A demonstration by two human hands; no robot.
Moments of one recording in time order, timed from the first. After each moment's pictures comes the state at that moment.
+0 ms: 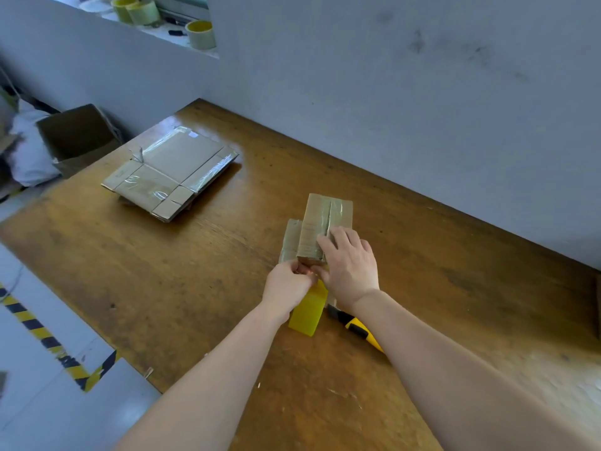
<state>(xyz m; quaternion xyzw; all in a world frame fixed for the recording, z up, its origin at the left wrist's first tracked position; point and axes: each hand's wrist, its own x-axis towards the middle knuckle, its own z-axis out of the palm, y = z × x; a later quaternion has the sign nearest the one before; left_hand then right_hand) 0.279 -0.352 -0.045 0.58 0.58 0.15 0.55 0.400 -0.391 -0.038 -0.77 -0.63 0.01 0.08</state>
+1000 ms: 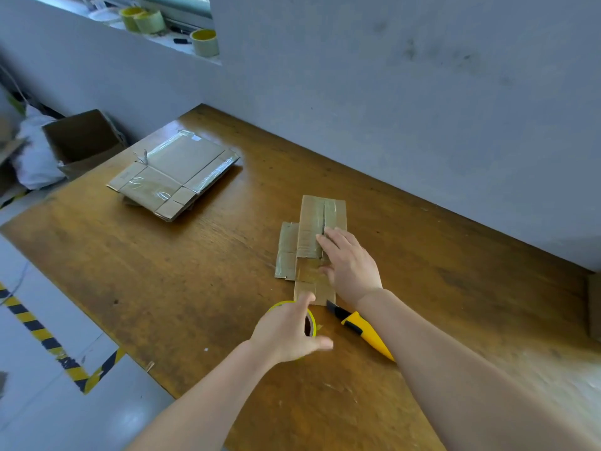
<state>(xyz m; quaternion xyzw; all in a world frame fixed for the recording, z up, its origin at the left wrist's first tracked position) 0.247 -0.399 -0.069 0.86 0.42 -0.05 0.29 0.411 -0.400 -0.035 -0.75 -0.65 0.08 0.10</state>
